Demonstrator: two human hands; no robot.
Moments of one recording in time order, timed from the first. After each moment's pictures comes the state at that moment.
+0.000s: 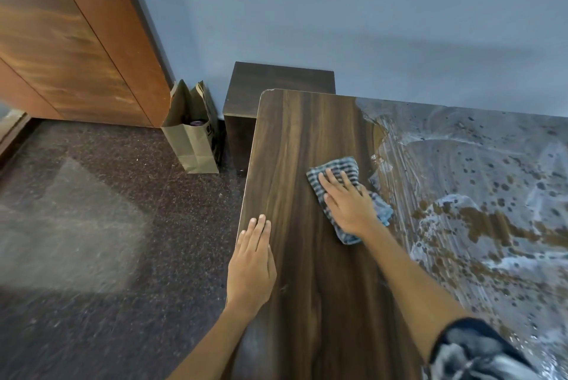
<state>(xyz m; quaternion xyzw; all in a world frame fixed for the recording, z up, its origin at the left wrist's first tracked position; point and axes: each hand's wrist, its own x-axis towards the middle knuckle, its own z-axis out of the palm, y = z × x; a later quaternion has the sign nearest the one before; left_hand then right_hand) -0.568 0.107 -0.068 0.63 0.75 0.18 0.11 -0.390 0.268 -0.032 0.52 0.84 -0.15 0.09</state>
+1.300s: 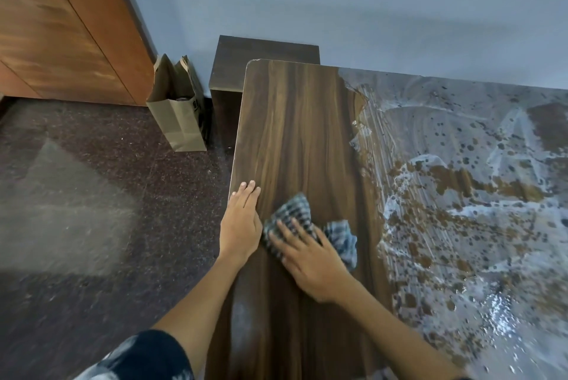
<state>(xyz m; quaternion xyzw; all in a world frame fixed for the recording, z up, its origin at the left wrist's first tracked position) -0.571 0.095 -0.065 0.63 0.73 0.22 0.15 -0.390 0.082 -0.032 0.38 0.90 -0.17 0.08</state>
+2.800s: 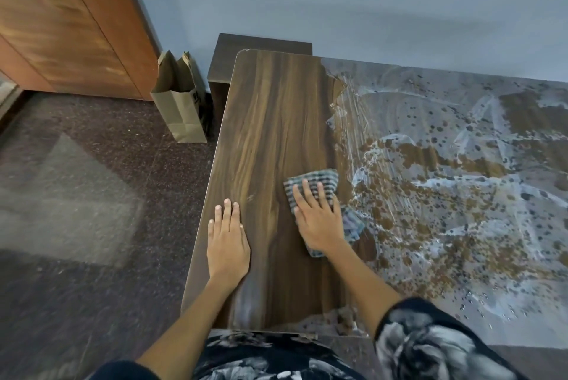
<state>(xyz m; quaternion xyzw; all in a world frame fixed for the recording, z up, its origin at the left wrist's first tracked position) -0.505 -0.014 -0.063 0.55 0.81 0.16 0.14 -0.328 0.079 -0.033 0.53 0.83 -0.15 0.09</state>
